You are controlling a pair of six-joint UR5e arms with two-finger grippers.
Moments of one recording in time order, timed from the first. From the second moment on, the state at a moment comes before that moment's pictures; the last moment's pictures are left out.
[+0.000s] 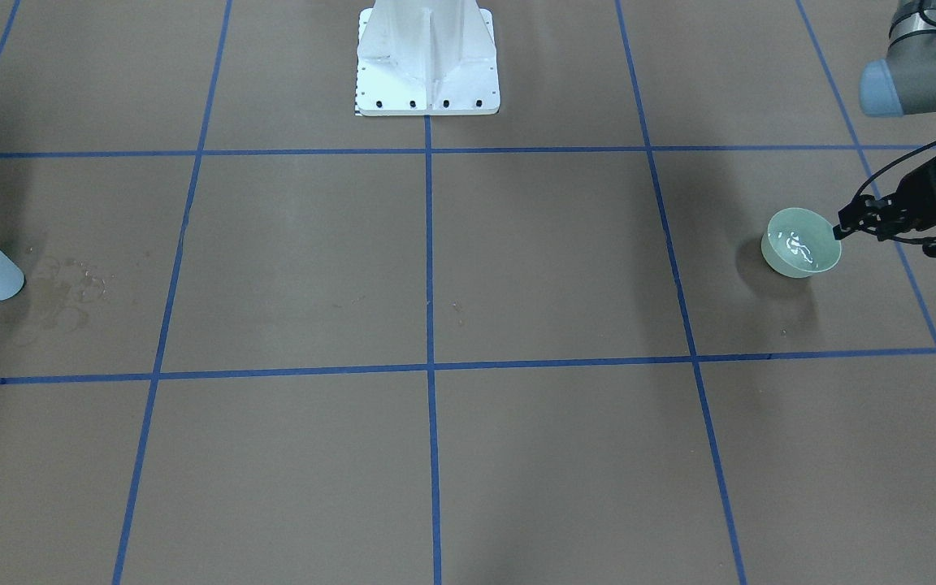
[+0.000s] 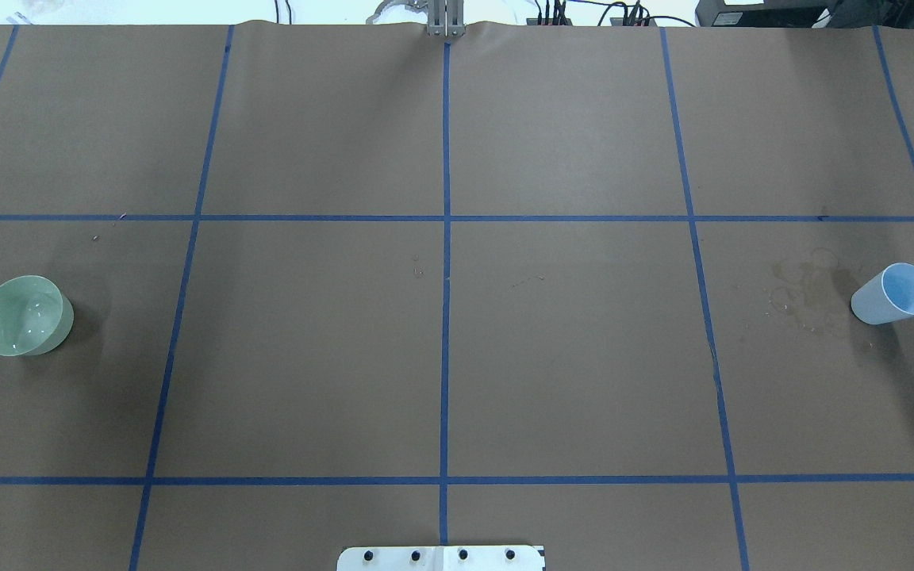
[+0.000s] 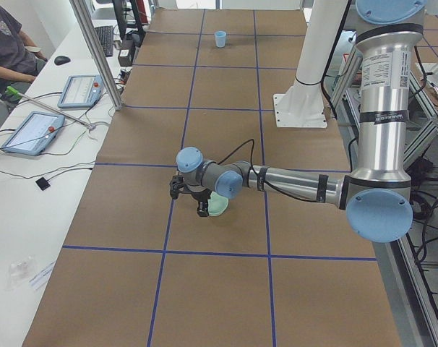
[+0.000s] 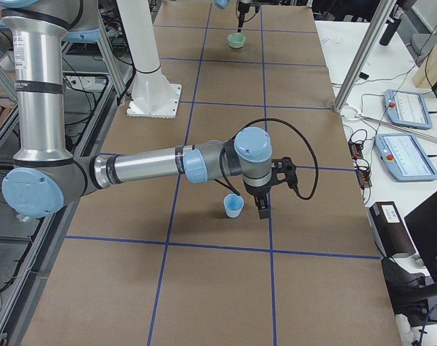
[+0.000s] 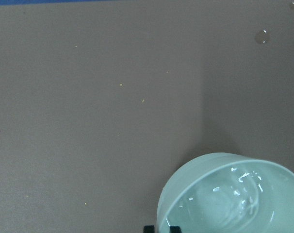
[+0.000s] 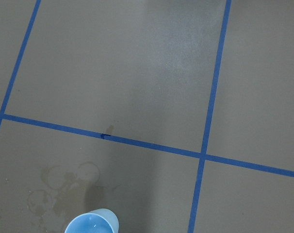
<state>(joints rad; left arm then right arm) -1.18 -1.52 -1.72 -1.81 -2.39 -0.46 1.58 -1.59 1.79 -1.49 2.41 0.01</state>
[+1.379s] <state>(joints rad) -1.47 -1.45 -1.82 -1.63 -2.42 -0.17 1.52 -1.58 1.74 -1.60 2.36 0.02</state>
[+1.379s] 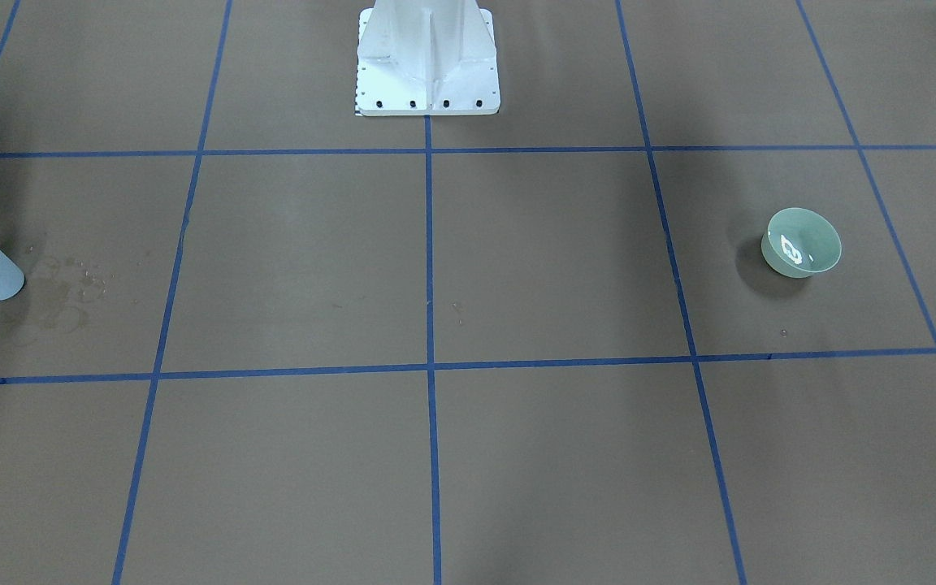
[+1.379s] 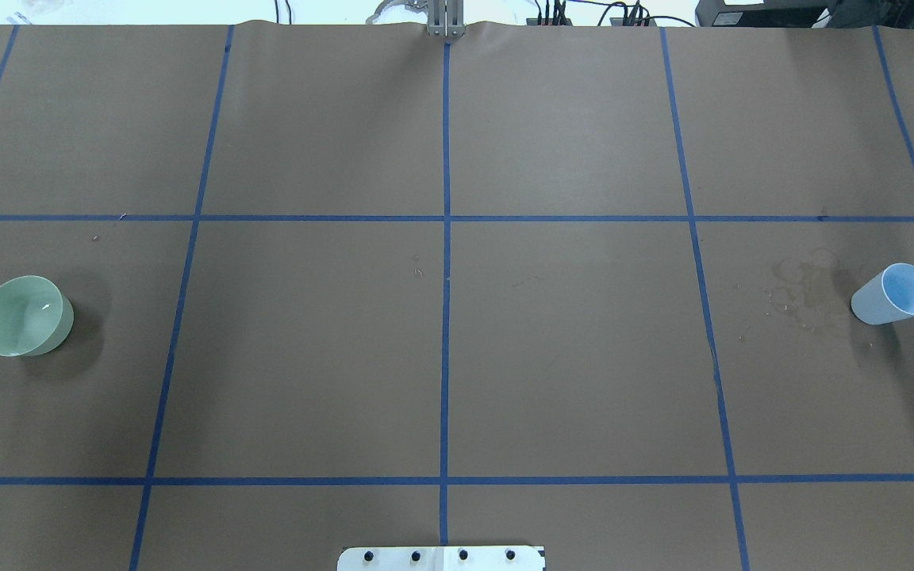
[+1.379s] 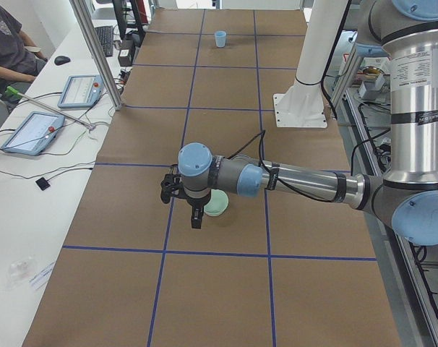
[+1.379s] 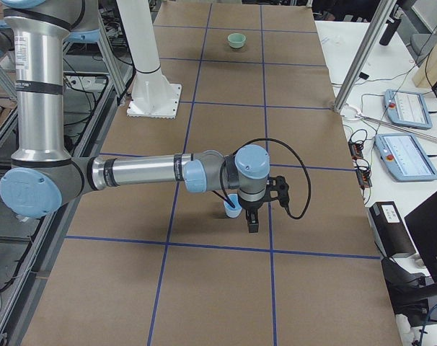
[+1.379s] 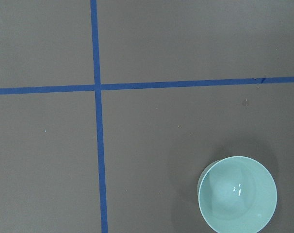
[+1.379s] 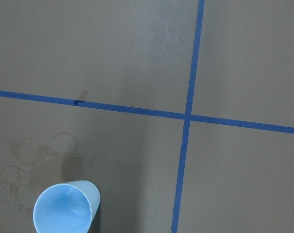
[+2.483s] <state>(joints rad) -1.47 -1.44 -1.82 -1.60 -2.33 -0.08 1.52 -1.51 1.73 -1.70 2.33 0.01</state>
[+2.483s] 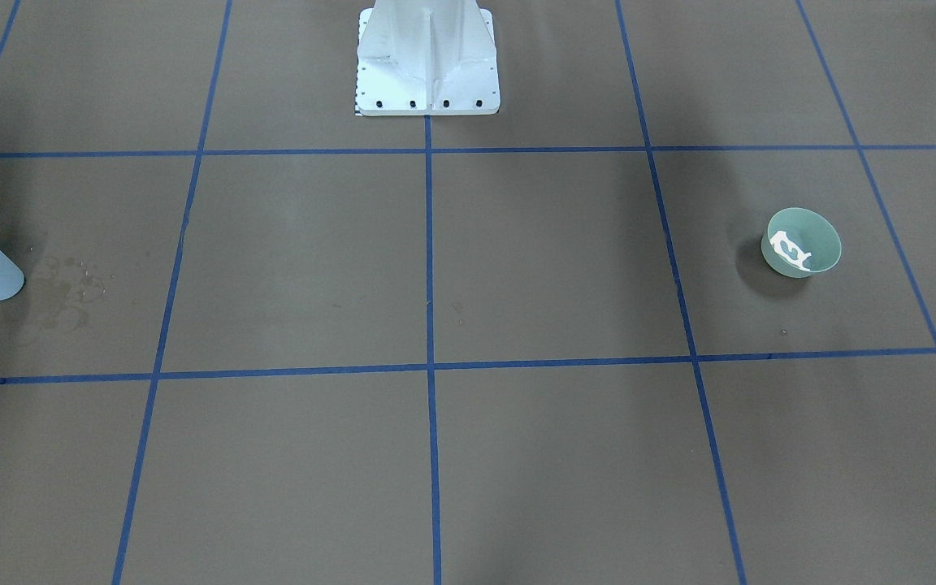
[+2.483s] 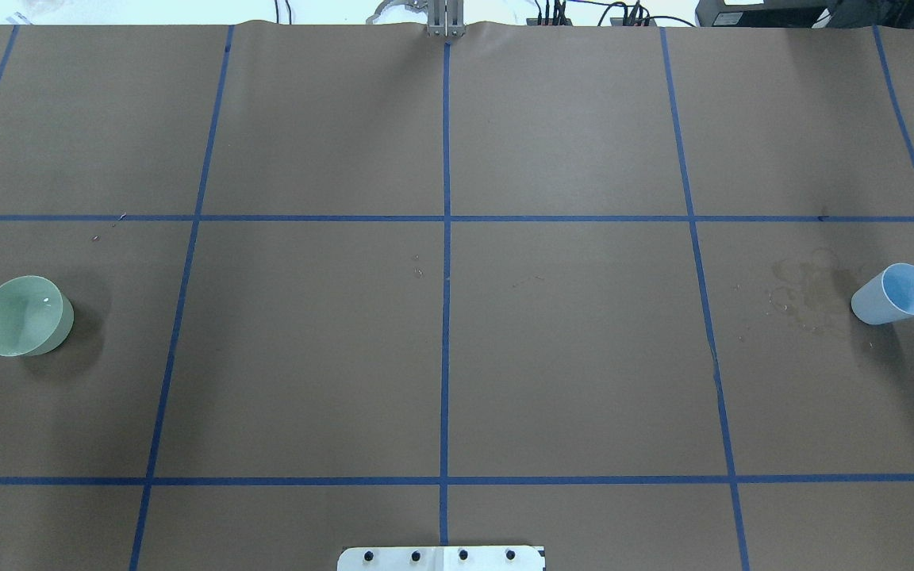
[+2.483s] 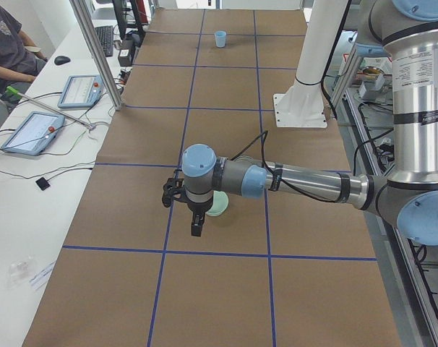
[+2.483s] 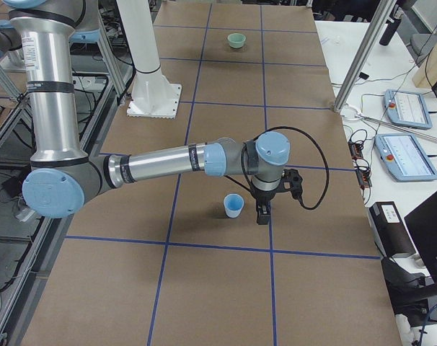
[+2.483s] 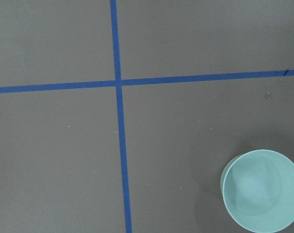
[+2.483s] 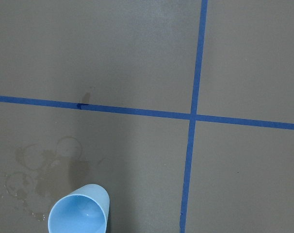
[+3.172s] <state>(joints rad) -1.48 -1.49 -1.79 -1.48 -2.41 -0.08 1.50 -1.51 1.72 -1.70 2.33 0.01</state>
